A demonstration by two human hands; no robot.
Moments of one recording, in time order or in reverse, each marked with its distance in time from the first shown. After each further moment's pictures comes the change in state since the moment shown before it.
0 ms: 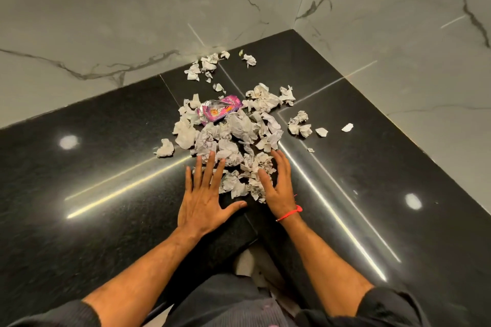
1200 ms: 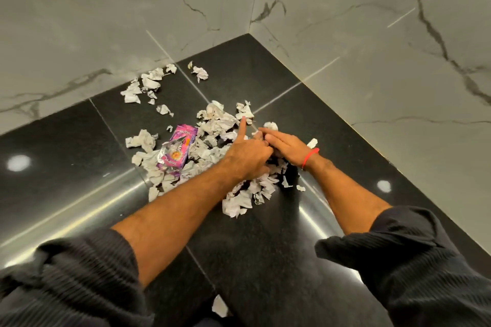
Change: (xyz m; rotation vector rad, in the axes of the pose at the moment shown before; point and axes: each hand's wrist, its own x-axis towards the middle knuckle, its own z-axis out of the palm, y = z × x) left_hand 0.243 0.159 -0.023 0.182 -0.319 0.558; right_hand 0.196 0.019 -0.152 -0.323 -0.498 0.105
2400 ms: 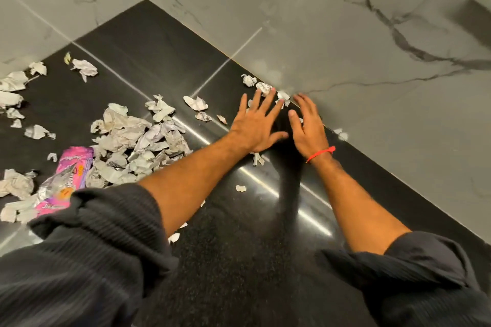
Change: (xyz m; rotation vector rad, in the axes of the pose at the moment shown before) left_hand 0.184 0.091 0.028 -0.022 0.039 0.046; right_hand -0.071 0.137 -0.087 -0.112 0.762 0.194
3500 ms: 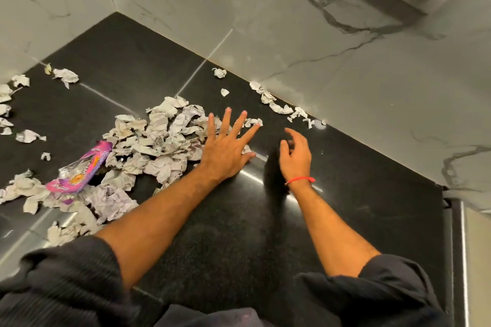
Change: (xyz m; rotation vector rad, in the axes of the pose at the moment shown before) left_hand -0.115 0.030 0.019 0.131 0.126 0.071; right_hand -0.143 -0.004 -0.001 0.178 0.355 0.366
